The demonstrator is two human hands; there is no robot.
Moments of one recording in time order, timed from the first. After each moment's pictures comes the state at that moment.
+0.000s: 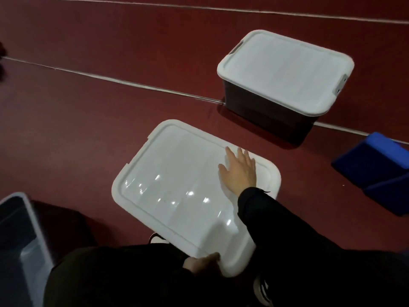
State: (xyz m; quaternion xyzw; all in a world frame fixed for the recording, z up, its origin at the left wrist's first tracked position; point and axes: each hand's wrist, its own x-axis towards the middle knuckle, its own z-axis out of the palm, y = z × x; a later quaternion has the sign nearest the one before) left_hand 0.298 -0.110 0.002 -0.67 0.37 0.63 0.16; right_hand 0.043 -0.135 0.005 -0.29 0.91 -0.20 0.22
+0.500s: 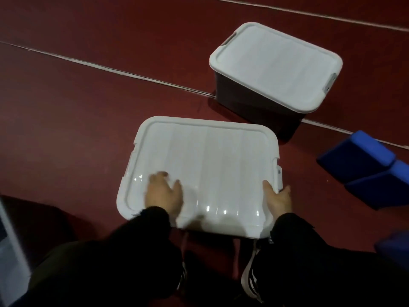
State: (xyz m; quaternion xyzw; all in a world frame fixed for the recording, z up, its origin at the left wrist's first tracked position) left_hand 0.226 -0.238 0.025 -0.56 0.77 0.30 -0.03; right_hand 0.029 -0.005 -0.022 0.18 0.82 -0.45 0.31
